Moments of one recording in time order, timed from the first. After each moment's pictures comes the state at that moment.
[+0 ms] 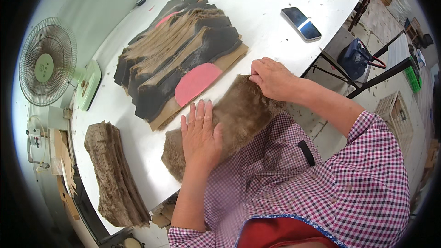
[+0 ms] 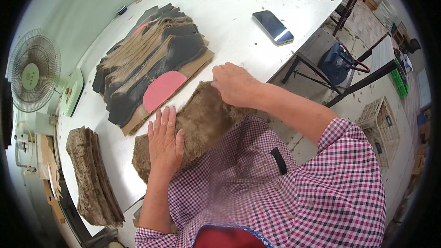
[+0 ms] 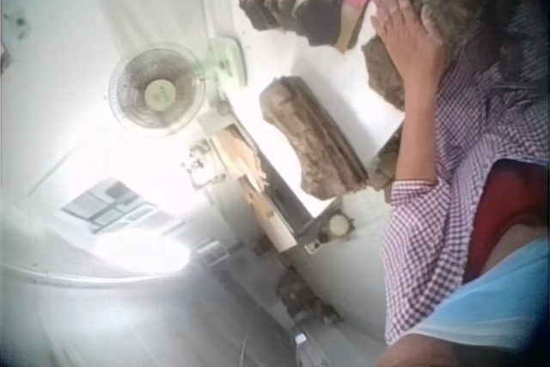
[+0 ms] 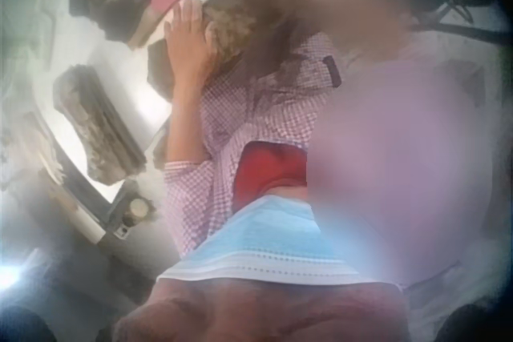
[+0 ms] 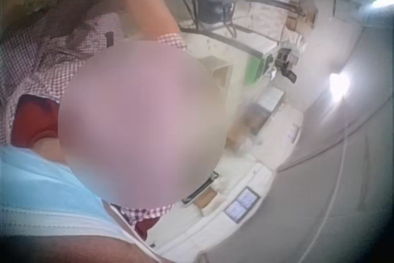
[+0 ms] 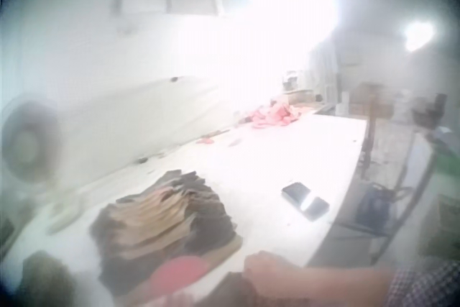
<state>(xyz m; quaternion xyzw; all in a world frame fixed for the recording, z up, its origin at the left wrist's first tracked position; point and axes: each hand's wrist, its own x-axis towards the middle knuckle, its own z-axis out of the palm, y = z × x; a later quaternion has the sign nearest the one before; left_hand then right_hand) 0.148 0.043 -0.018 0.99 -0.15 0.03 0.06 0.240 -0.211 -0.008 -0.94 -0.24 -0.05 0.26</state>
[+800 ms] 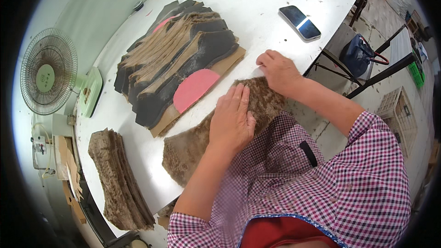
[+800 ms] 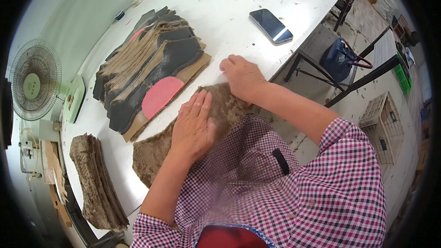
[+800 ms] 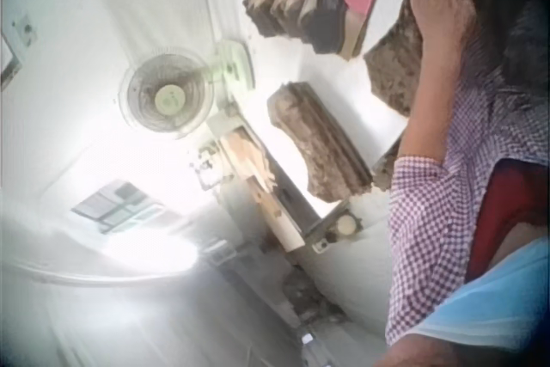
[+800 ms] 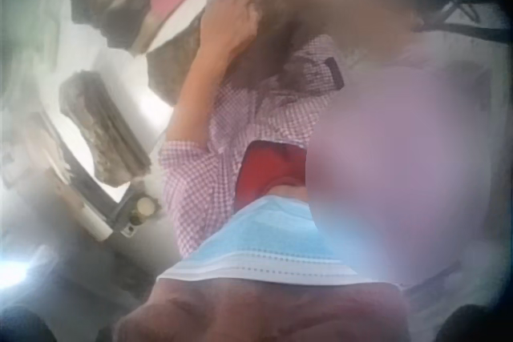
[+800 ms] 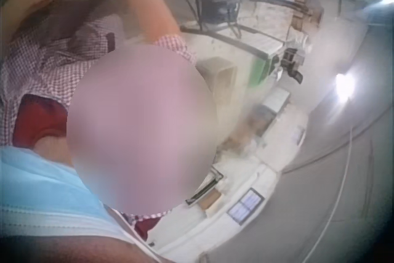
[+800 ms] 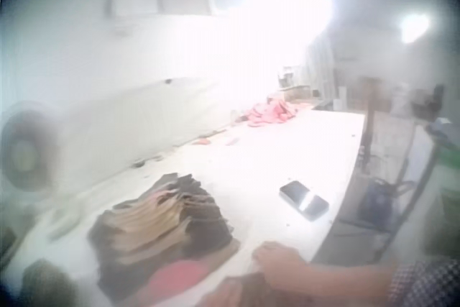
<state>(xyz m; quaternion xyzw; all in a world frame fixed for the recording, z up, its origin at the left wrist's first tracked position) 0.186 -0.027 -0.018 0.94 -0.31 0.07 0.13 0.255 -0.234 -0.034 -0.93 -0.19 -0.21 0.23</state>
